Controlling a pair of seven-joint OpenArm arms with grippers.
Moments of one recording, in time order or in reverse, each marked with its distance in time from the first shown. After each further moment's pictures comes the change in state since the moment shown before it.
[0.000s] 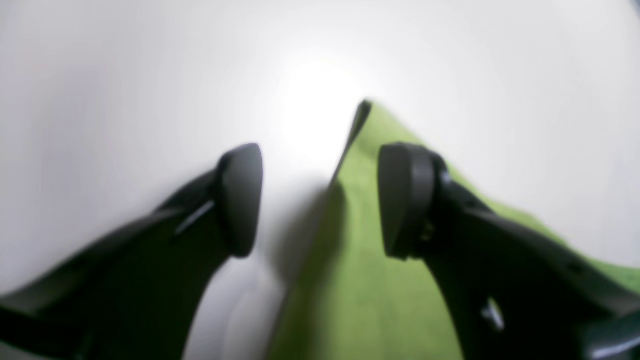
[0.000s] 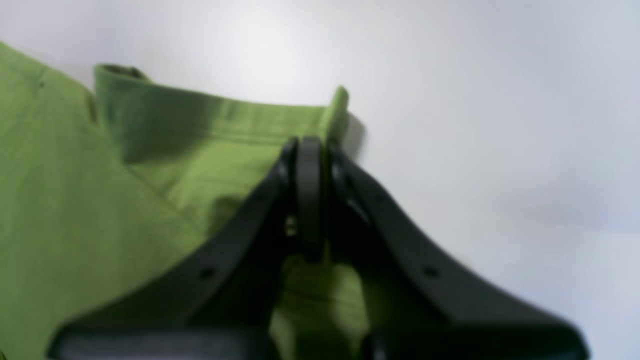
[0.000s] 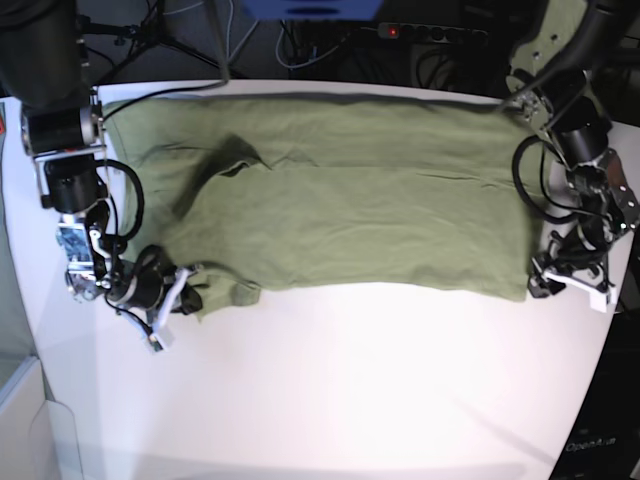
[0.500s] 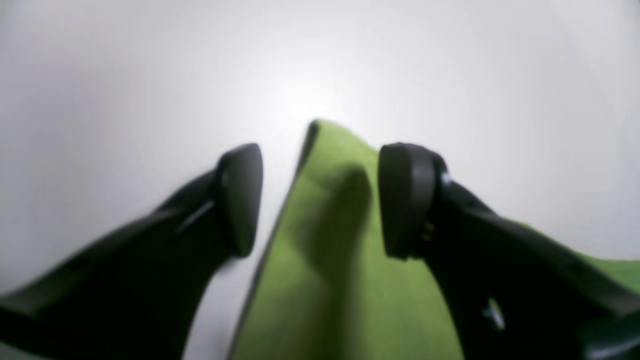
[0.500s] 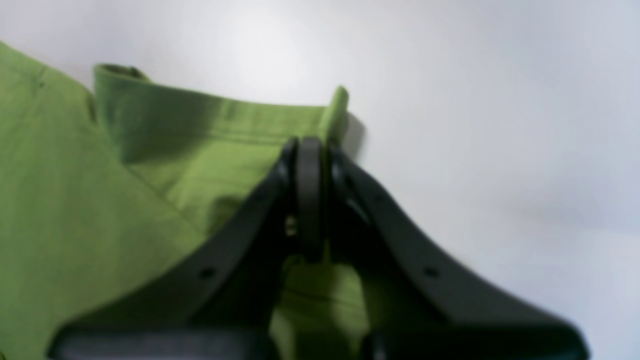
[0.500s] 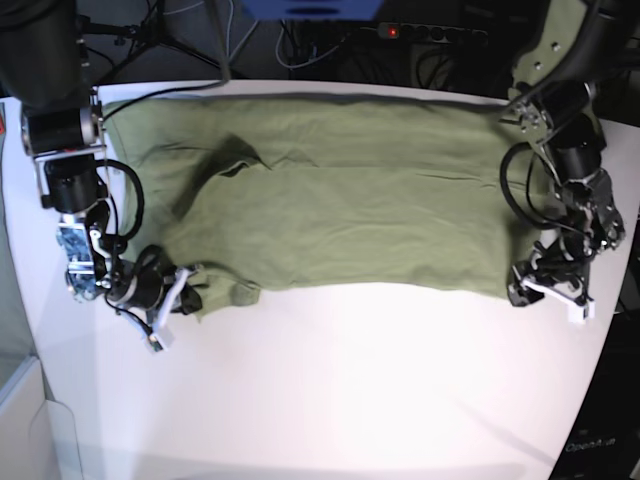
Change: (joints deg) left arm -3.4 0.0 6.0 -7.9 4.1 -0.2 -6.4; right arm 0.0 0.0 0.0 0.0 0.0 0.0 0.0
